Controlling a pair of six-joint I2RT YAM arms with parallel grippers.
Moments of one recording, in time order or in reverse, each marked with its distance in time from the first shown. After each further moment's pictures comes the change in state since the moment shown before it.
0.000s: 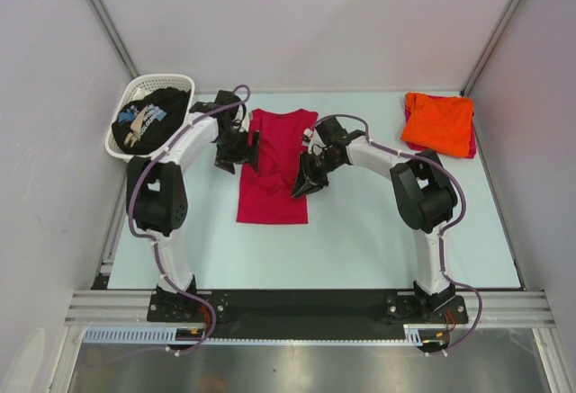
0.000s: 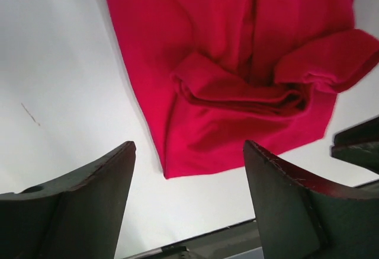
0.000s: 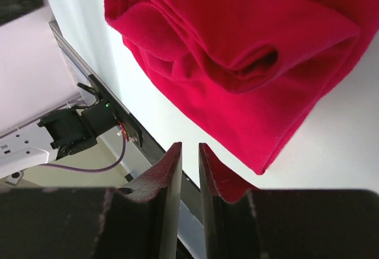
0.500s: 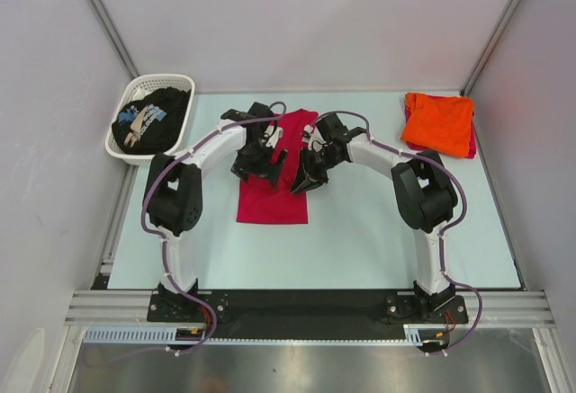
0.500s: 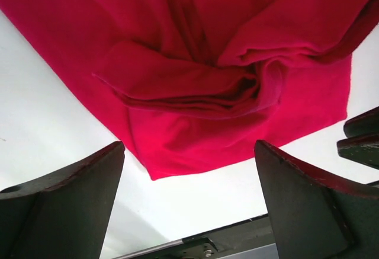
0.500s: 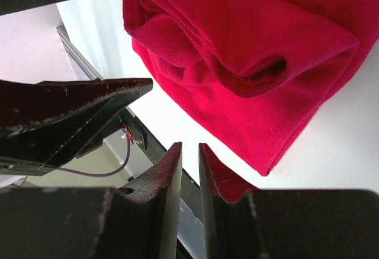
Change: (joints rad) left arm -0.180 0.071 0.015 -0.036 -0.089 0.098; right arm 0.001 0.001 0.031 -0.008 -0.002 0.012
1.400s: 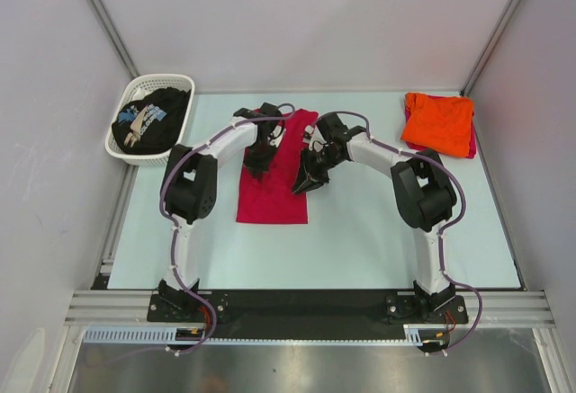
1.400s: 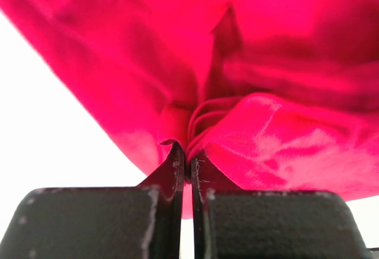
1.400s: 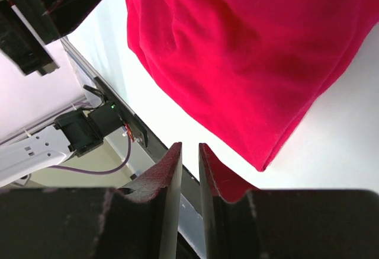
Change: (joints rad) left arm -0.014 0.182 0.137 0.014 -0.152 0.046; right arm -0.006 0.010 0.016 -0.037 -0.003 -0.007
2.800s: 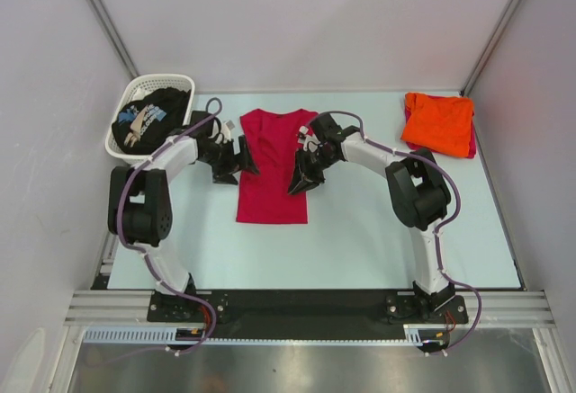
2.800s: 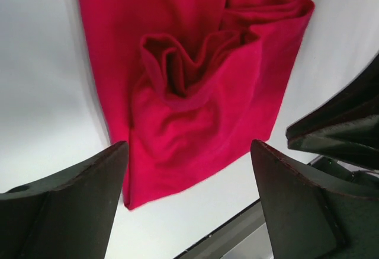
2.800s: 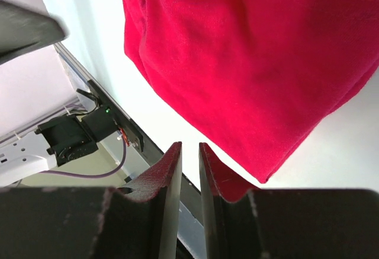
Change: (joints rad) left arm 0.337 -0.387 -0.516 0.391 0.562 -0.272; right arm 0.028 0.037 0.047 -0.008 0.029 0.000
